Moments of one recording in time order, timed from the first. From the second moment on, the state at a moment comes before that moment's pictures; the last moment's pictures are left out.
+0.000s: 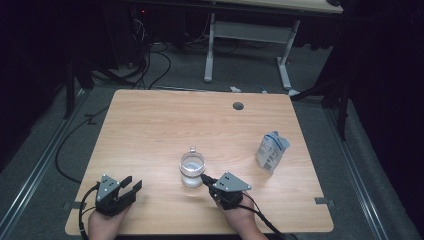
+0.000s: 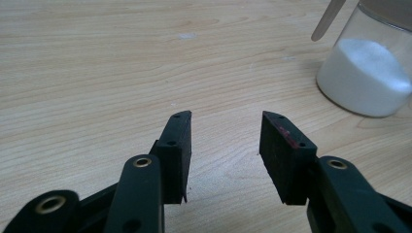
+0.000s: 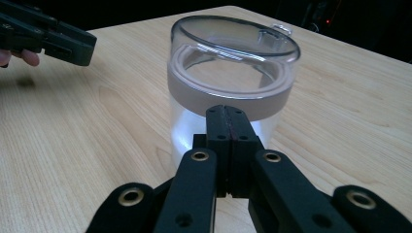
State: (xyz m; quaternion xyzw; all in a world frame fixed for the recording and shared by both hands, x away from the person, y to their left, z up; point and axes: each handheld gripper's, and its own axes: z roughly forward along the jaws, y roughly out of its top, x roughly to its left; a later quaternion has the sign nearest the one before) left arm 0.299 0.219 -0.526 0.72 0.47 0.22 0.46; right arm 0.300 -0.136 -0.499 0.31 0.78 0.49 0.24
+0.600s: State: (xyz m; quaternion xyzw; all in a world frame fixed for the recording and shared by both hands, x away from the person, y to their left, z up) left arm 0.299 0.215 -0.526 0.73 0.46 0.22 0.45; right arm 0.301 -0.202 -0.507 0.37 0.76 0.46 0.27
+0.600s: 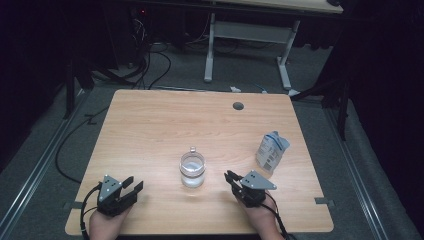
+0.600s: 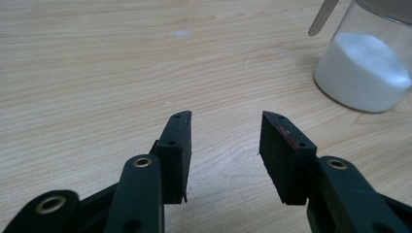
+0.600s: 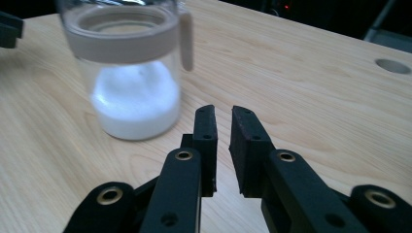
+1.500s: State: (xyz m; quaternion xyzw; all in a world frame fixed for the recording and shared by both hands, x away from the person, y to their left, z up) left arm 0.298 0.213 -0.524 0.73 0.45 0.24 0.45; right arm 0.281 -0.302 -0.507 0.46 0.70 0.45 0.30
